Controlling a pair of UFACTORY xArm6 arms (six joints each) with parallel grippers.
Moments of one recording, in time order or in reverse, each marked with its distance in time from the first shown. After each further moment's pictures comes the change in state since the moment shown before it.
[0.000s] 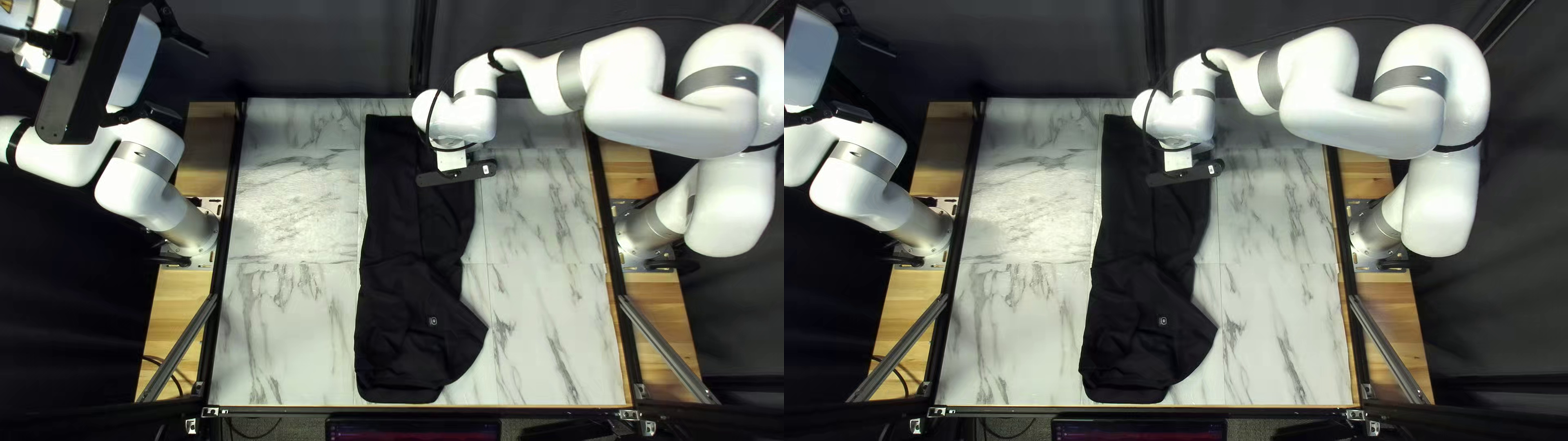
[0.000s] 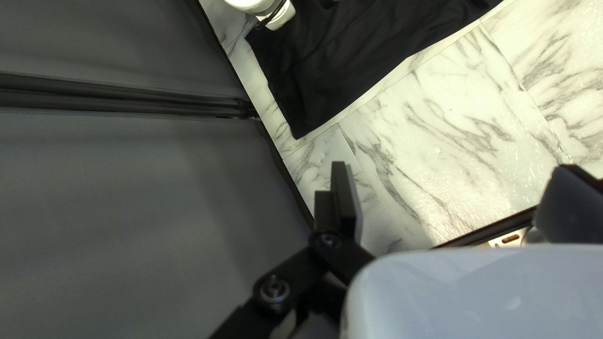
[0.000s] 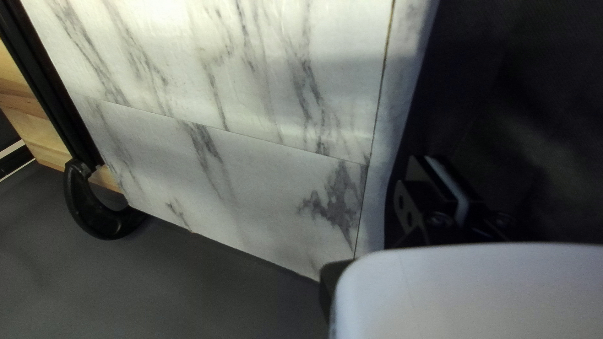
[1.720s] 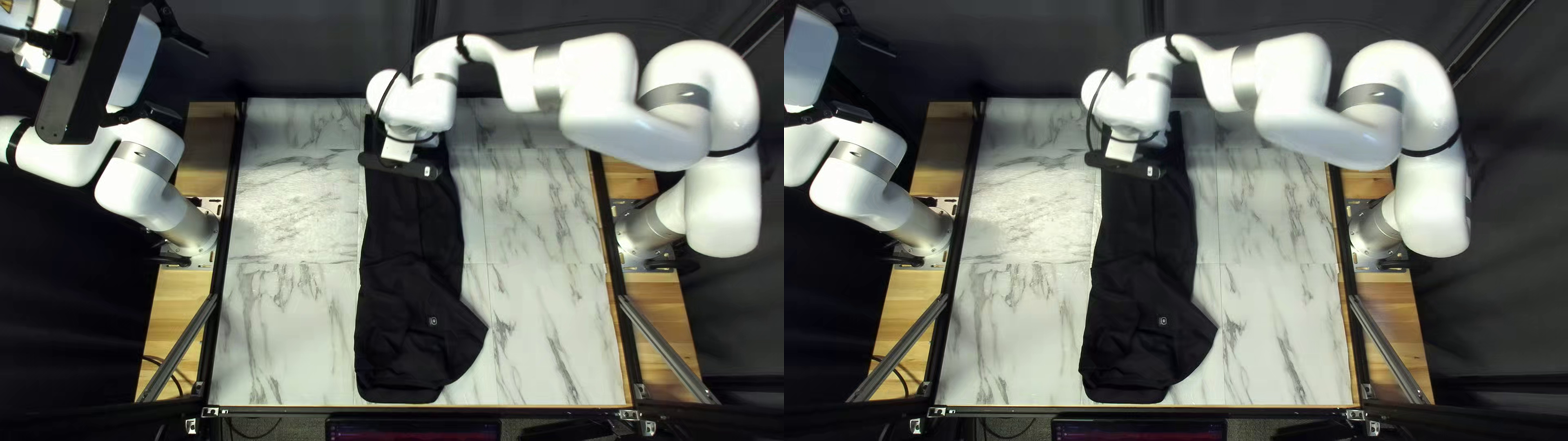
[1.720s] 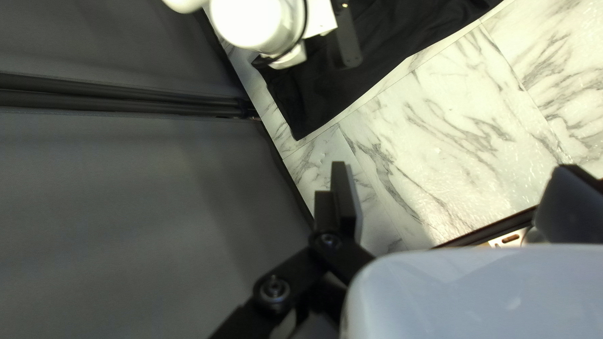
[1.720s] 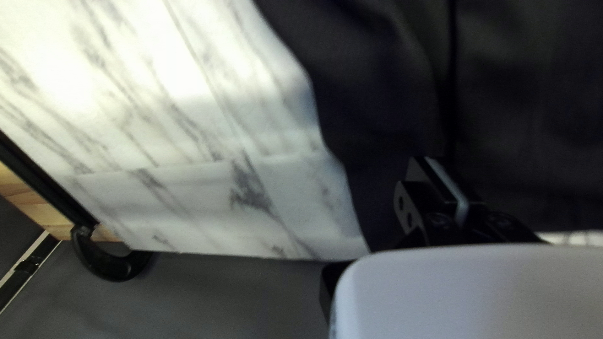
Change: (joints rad) left arm 0.000 0.000 0.000 0.000 0.000 0.000; right arm 0.071 0.306 -0.528 0.092 0.170 0.204
